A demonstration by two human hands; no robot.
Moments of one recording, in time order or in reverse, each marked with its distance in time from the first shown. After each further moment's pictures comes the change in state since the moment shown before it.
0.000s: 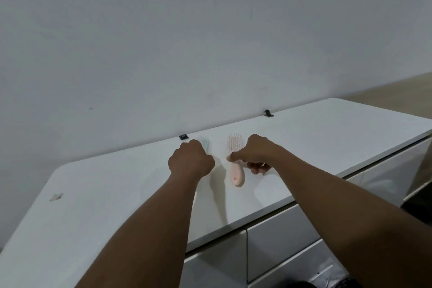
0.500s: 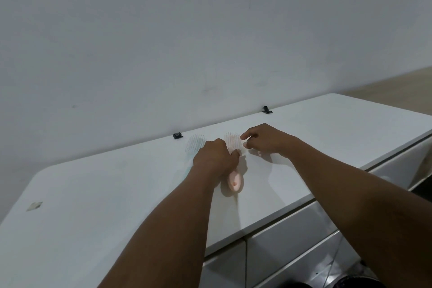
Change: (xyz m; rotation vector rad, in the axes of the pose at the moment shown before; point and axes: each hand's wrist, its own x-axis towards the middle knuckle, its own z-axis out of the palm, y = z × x) left_hand 0.029 0.044 0.039 -0.143 -0.135 0.184; right_hand 0.056 0.030 -0.029 0.052 0.056 -0.174
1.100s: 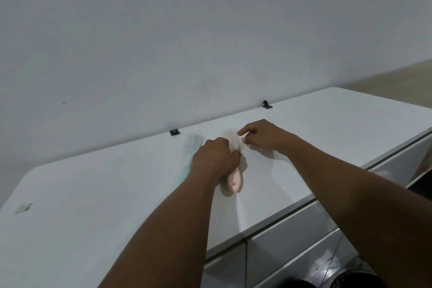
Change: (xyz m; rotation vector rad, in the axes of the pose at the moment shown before) left_hand 0.005 -0.001 0.014 0.072 0.031 0.050; right_hand 0.015 0.009 0.006 -0.010 0.035 -0.049
